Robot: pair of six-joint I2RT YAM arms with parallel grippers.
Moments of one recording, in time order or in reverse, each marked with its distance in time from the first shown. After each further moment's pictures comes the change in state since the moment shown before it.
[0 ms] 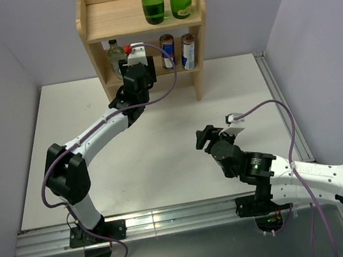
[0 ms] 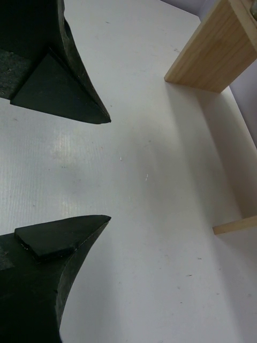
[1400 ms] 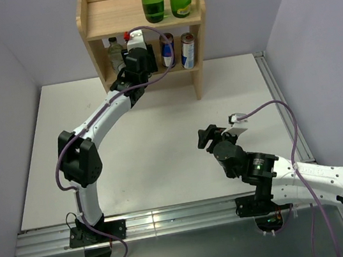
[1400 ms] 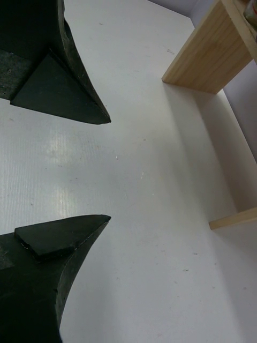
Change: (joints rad) left arm 0.071 0.217 0.340 -0.280 0.137 -0.174; right arm 0.000 -0.029 -0.007 -0.008 0.022 0.003
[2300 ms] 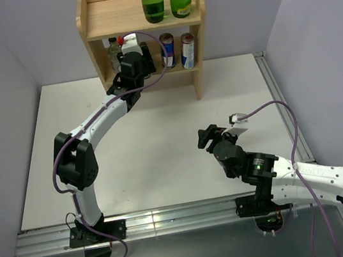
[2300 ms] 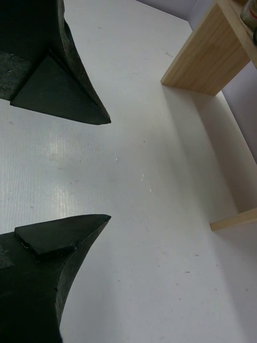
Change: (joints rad) left arm 0.019 -0.047 -0.127 0.130 0.057 -0.048; right arm 0.000 0.000 0.000 -0.001 0.000 0.019
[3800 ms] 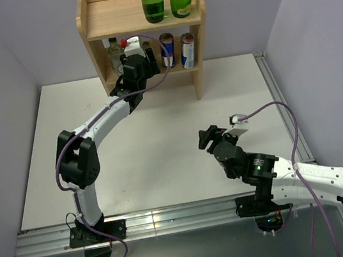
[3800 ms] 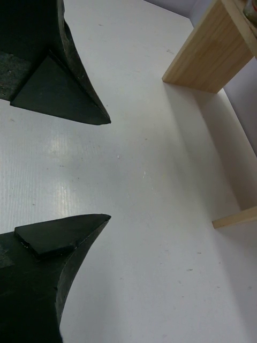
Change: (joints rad) left arm -0.006 0.028 -0.025 0.051 0.034 -0.021; right arm 0.000 -0.007 -0.013 -0.006 0.000 0.008
